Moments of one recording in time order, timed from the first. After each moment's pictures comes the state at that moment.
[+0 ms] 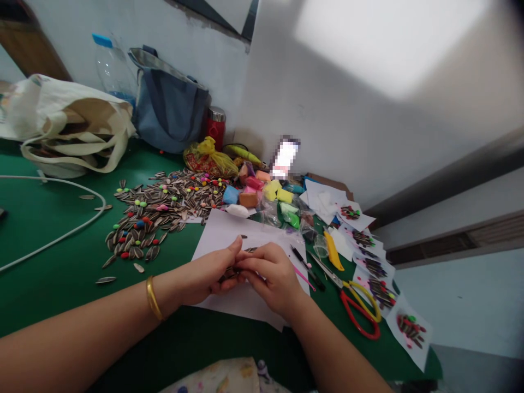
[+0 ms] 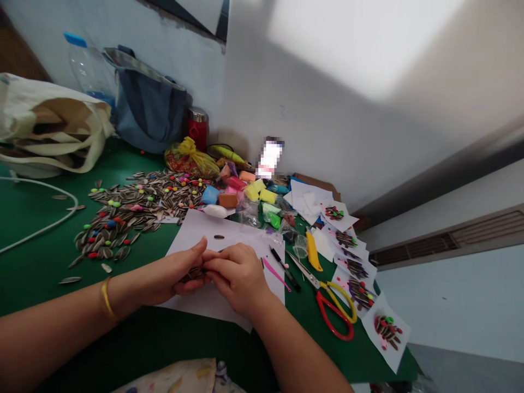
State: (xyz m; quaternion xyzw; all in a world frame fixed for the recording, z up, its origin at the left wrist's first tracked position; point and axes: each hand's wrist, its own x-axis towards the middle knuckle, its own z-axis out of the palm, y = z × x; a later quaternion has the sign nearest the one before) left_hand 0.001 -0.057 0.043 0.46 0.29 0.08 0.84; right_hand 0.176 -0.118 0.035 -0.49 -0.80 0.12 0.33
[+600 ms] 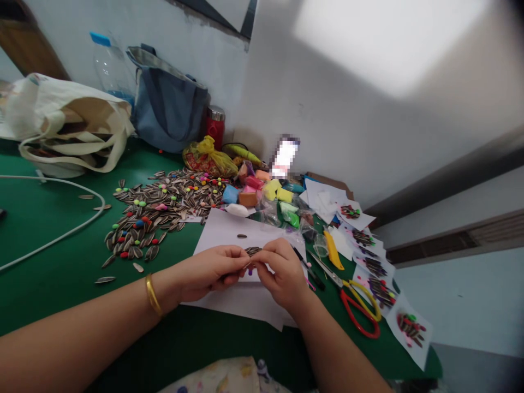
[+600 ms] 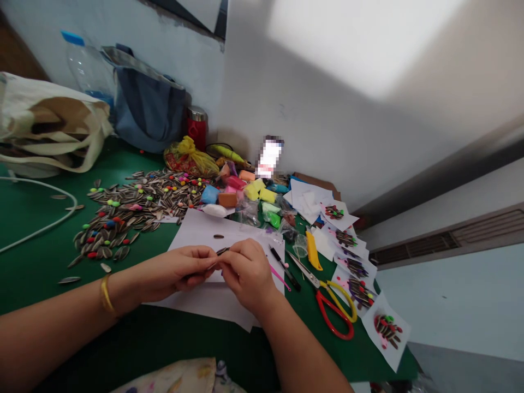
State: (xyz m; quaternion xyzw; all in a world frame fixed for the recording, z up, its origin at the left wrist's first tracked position) left_hand -0.004 -0.051 0.037 0.44 0.31 0.10 0.84; right_hand 0.185 -0.119 0.041 -0.51 -0.78 0.08 0.36
